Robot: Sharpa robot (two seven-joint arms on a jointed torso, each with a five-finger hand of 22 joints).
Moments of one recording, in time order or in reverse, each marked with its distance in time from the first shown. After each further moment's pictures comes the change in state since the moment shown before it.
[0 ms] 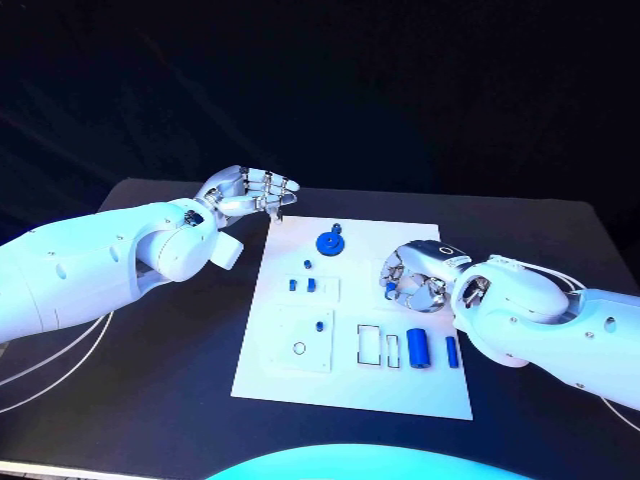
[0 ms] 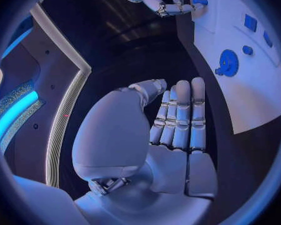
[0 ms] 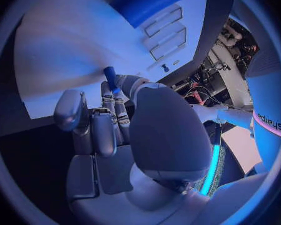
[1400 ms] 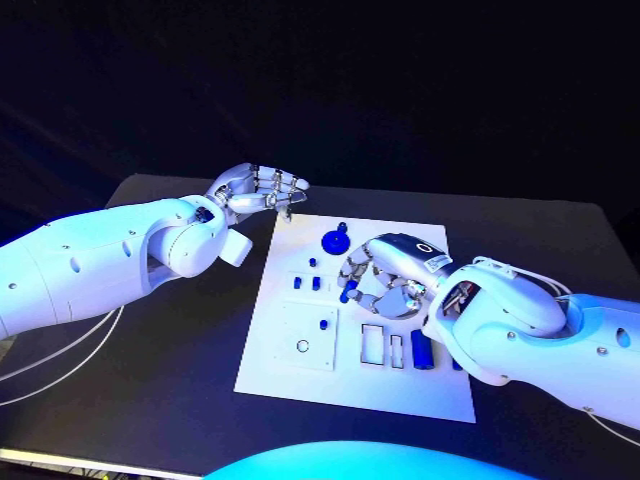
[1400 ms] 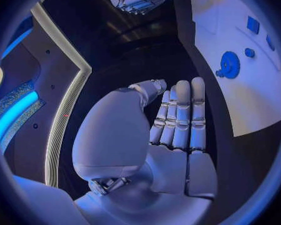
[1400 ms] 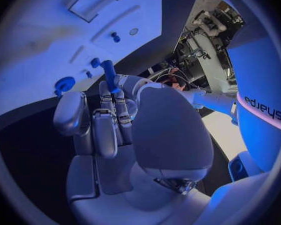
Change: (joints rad) left arm -0.002 0.011 0.000 -0.002 0.000 0.002 -0.001; left_hand -0.004 0.004 -0.003 0.003 0.000 0.000 0.000 0.000 0.000 0.000 0.000 0.000 -0.002 0.000 0.000 0.000 0.000 0.000 0.000 0.000 -0.006 -0.004; right arm 0.028 0.029 0.010 0.173 0.058 -0.110 0.050; right_hand -0.034 0.002 0.044 -0.037 0.001 0.023 -0.014 0.034 0.040 0.018 0.019 0.010 0.000 0.000 -0.014 0.008 0.010 0.000 0.010 -0.010 0.035 -0.001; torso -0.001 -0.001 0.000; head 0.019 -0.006
